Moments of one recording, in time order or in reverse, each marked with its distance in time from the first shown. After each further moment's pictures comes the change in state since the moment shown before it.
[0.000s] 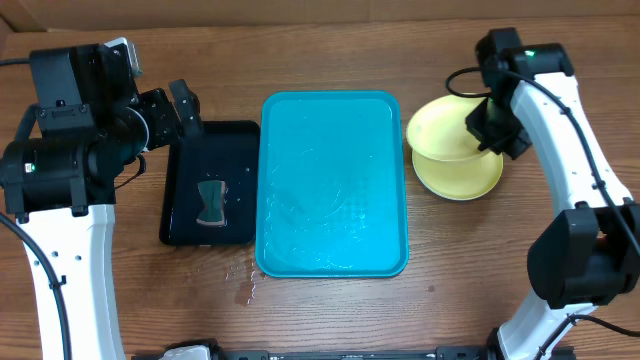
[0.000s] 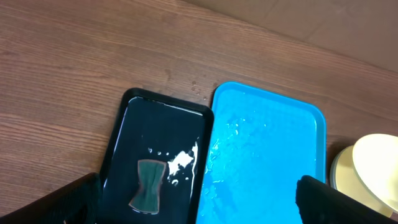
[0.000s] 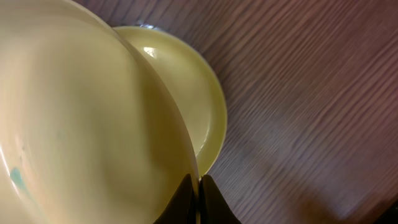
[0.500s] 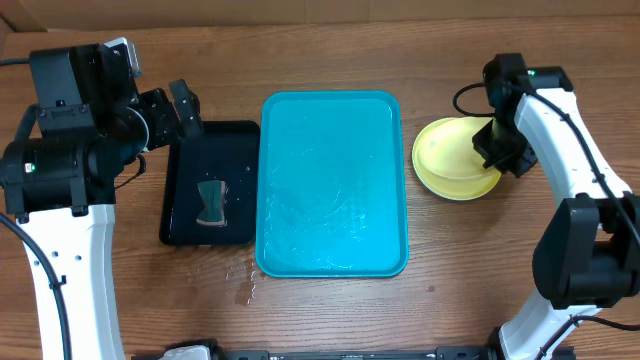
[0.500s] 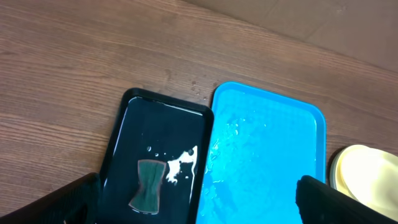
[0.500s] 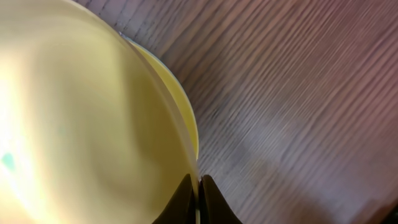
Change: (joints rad) left arm 0.000 0.000 0.000 0.000 0.000 0.000; right arm -0.041 -0.007 -0.196 0.132 0.014 0.002
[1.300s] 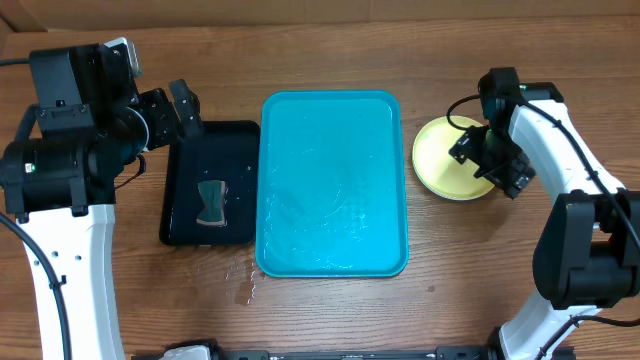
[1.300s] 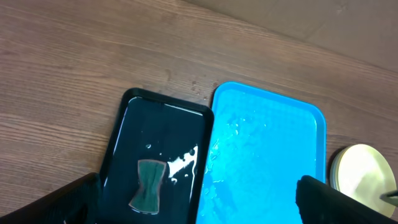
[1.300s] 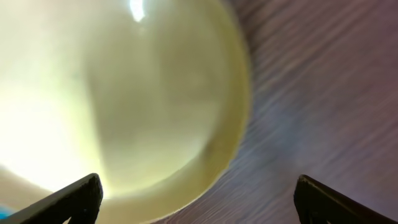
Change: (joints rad) left arm 0.000 0.000 0.000 0.000 0.000 0.000; right arm 0.000 -0.002 -0.107 0.124 -0.189 -0.182
